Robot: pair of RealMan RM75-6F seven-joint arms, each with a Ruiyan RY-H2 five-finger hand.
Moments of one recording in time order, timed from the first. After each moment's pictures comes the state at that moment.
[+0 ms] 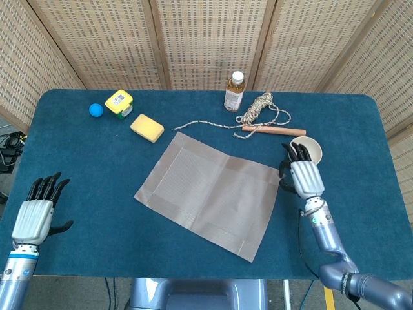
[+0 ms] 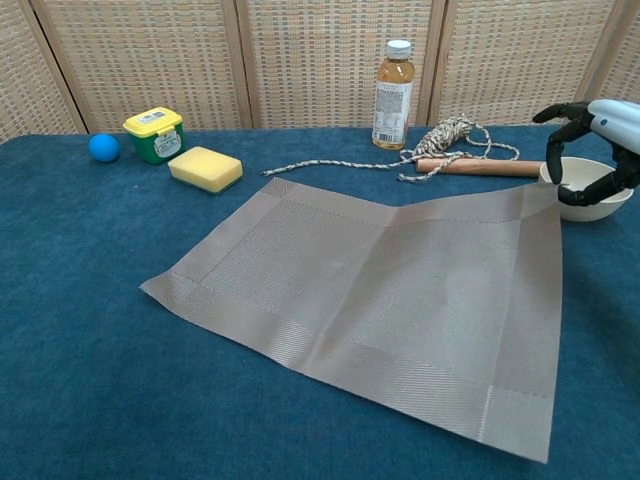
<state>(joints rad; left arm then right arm) -0.17 -1.25 -0.05 -1.67 1.41 1.40 0.23 0.53 -1.54 0.24 -1.24 -1.31 1.12 0.00</state>
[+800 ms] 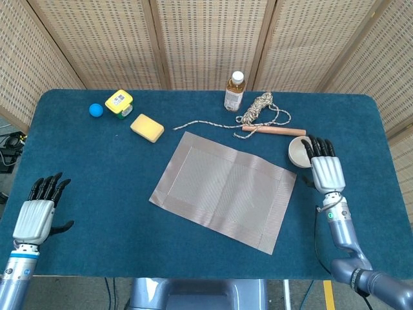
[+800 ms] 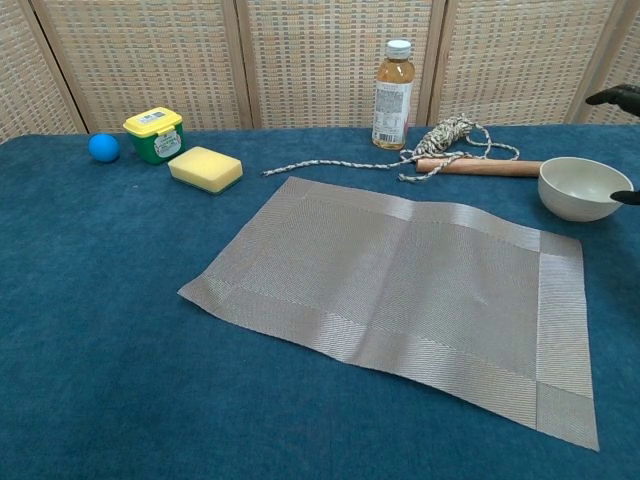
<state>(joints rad) -0.17 -1.25 -0.05 -1.66 1.42 1.39 0.23 0.50 -1.50 0.23 -1.17 -1.25 1.17 -0.12</state>
